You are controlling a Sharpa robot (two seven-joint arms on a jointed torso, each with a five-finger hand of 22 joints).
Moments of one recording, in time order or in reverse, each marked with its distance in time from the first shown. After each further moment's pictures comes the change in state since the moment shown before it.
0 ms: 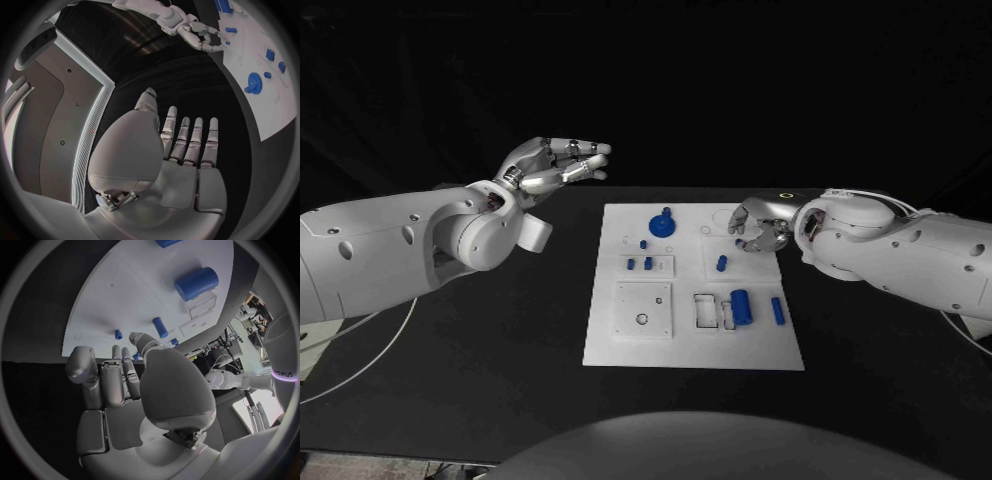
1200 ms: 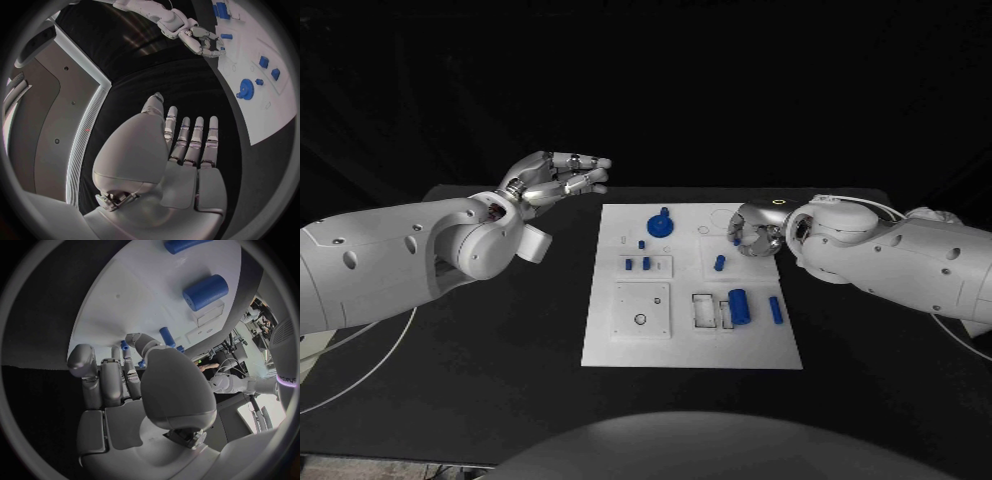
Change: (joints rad) left arm -0.029 0.007 0.000 -0.009 0.001 0.021 -0.029; left_hand 0.068 0.076 0.011 -0.005 0.067 0.004 0.004 0.004 -0.001 -0.032 0.007 0.084 -0.011 0.018 0.018 0.037 -0.048 0.015 0.043 0.000 0.000 -0.060; right arm -0.026 0.035 0.000 -0.046 -0.027 0.021 -0.041; right_hand -0.015 -0.011 0.083 -0.061 0.079 0.034 -0.019 0.035 0.110 -0.054 0.010 0.054 0.042 -0.043 0.011 -0.035 -0.067 0.000 -0.043 0.004 -0.046 0.001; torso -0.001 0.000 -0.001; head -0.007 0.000
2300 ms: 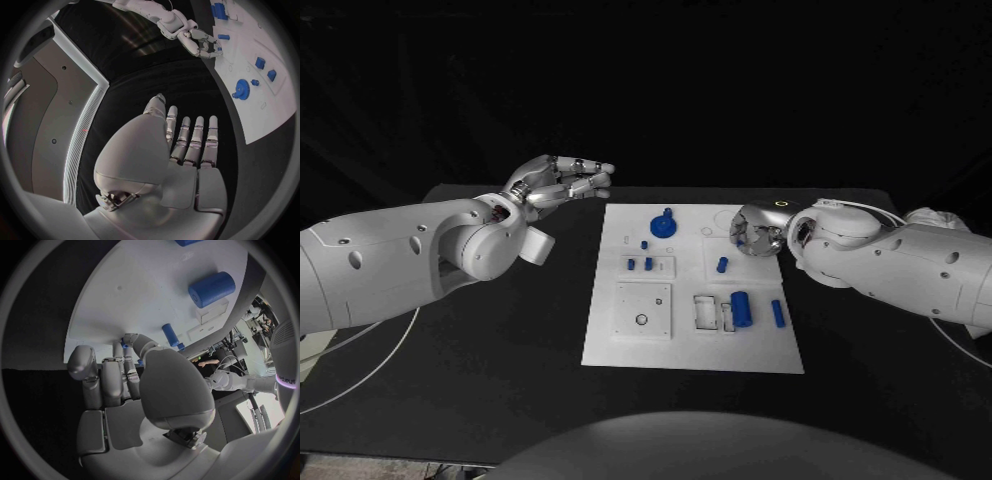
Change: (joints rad) left arm -0.005 0.005 0.000 -0.003 0.000 0.002 -0.026; left_hand 0.032 0.024 0.000 0.000 0.005 0.007 0.007 0.008 0.000 -0.004 0.004 0.028 0.000 0.007 0.000 0.017 -0.010 0.015 0.007 0.000 0.000 -0.014; right arm -0.017 0.001 0.000 -0.015 0.017 -0.059 0.021; right_hand 0.024 0.053 0.003 -0.032 -0.076 0.056 0.016 0.058 0.104 0.144 -0.027 0.081 0.022 -0.011 -0.011 -0.010 -0.035 0.000 0.006 -0.006 0.037 0.000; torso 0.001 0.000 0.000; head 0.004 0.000
